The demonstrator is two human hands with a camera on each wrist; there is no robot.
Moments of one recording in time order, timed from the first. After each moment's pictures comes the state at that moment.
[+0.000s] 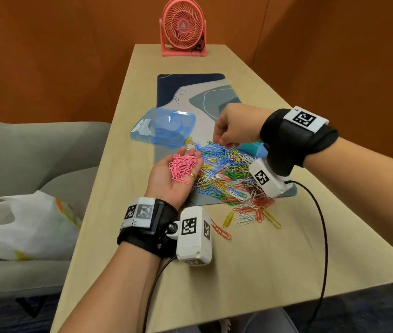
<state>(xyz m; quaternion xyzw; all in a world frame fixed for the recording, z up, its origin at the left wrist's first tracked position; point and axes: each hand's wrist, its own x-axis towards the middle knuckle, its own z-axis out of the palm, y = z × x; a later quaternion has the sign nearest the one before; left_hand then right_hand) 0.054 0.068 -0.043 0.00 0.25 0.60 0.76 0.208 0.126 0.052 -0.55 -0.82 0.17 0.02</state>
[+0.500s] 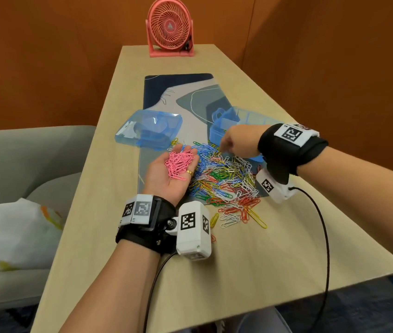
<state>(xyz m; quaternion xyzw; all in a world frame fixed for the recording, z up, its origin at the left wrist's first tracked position) 0.077 0.079 -0.042 0.00 0.25 0.59 0.77 0.251 0.133 0.020 -0.54 -0.83 0.09 -0.12</state>
